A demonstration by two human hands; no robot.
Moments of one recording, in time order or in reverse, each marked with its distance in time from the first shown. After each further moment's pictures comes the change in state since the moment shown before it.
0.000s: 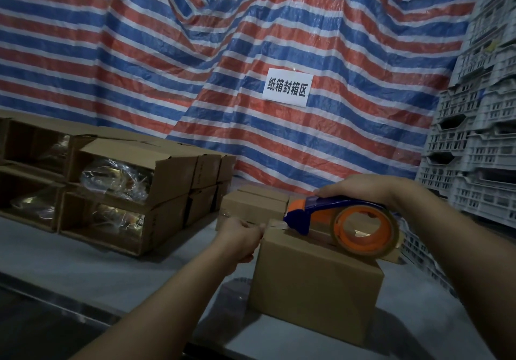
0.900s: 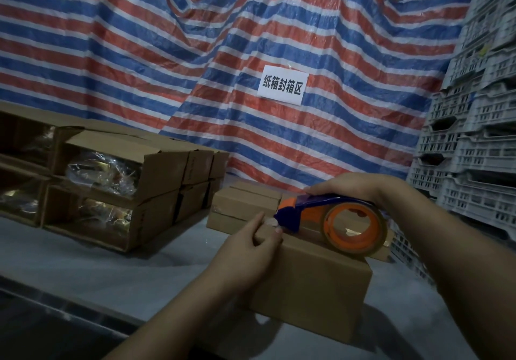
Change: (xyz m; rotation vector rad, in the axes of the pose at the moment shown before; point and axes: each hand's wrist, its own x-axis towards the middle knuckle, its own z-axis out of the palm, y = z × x) left_hand -0.032 -0.024 0.015 0.218 -0.041 0.369; right_hand 0.011 0.002 0.000 0.047 0.001 0.048
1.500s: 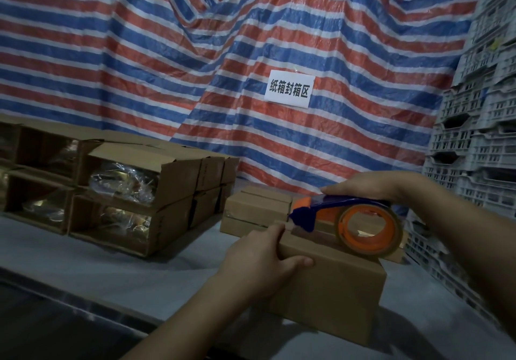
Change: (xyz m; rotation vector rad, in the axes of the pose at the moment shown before) left_hand -0.008 0.014 -0.012 0.493 -0.056 0.228; right_hand 0.000 0.001 -0.013 -0.088 -0.056 0.032
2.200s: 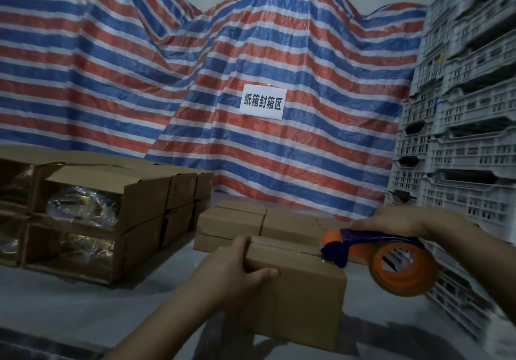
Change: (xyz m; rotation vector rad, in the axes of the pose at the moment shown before) left_hand 0.012 0.001 -0.002 -0.066 -0.134 -0.126; right_hand -0.044 0.109 -0.010 -0.160 0.169 0.059
